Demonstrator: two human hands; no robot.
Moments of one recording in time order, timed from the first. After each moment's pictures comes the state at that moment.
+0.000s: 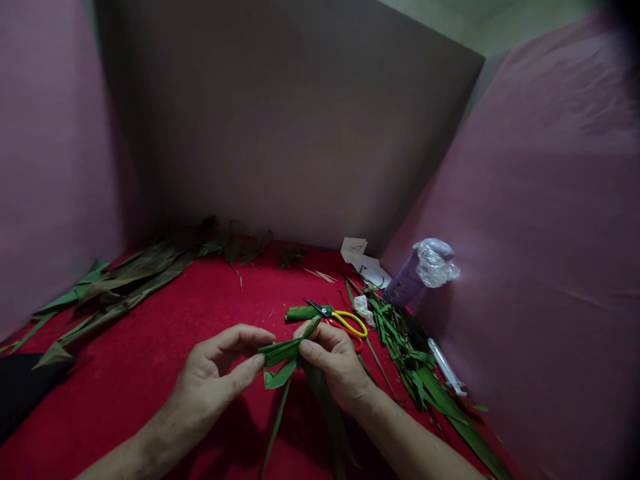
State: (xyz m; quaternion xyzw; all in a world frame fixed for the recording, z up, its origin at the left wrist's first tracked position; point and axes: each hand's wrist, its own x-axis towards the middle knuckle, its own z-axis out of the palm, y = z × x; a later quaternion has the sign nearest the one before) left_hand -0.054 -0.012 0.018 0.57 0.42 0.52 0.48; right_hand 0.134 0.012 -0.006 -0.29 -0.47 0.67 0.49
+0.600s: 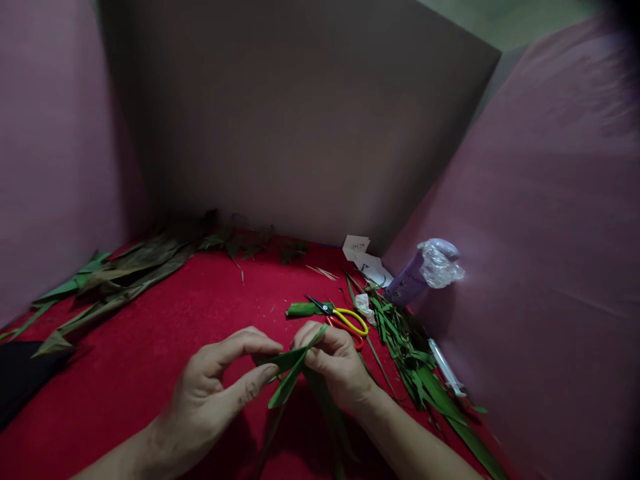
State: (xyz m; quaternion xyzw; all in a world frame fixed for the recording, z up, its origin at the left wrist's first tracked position) left_hand -0.056 -0.022 0.015 0.69 0.34 0.51 0.38; right_hand 0.134 0.010 -0.005 -0.24 -0.54 0.64 0.49
